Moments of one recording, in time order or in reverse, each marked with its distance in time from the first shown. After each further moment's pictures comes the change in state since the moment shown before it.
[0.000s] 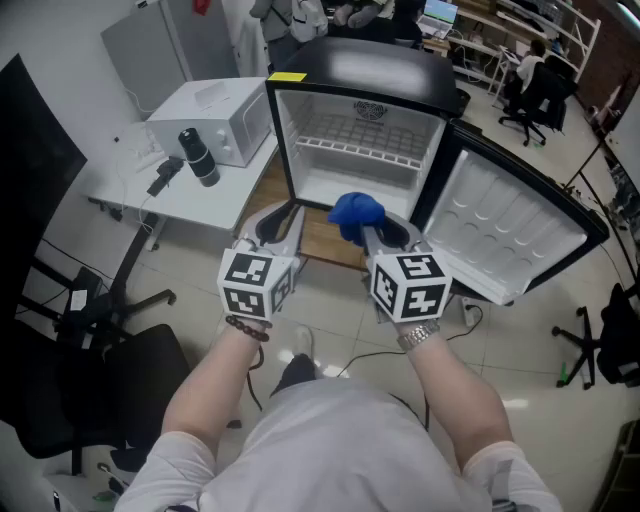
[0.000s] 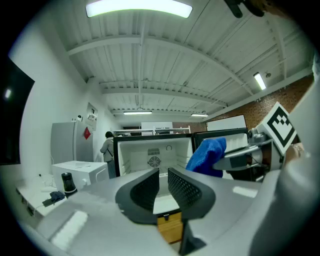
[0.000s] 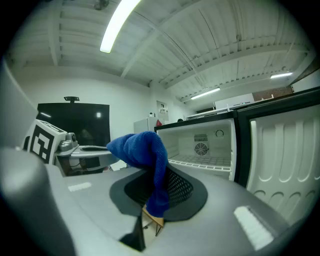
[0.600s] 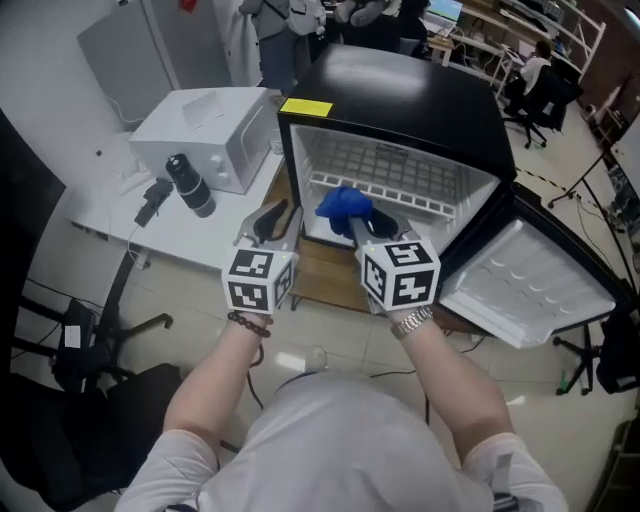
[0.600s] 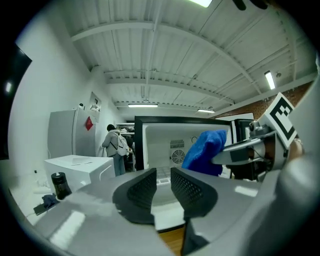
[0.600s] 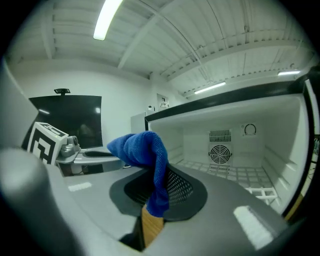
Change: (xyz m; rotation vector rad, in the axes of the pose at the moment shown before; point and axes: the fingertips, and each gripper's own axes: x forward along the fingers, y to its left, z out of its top) left arm 0.126 0.142 -0.022 -0.035 0.059 0.016; right arm 0.190 -0.019 0.026 -0.019 0.043 0.010
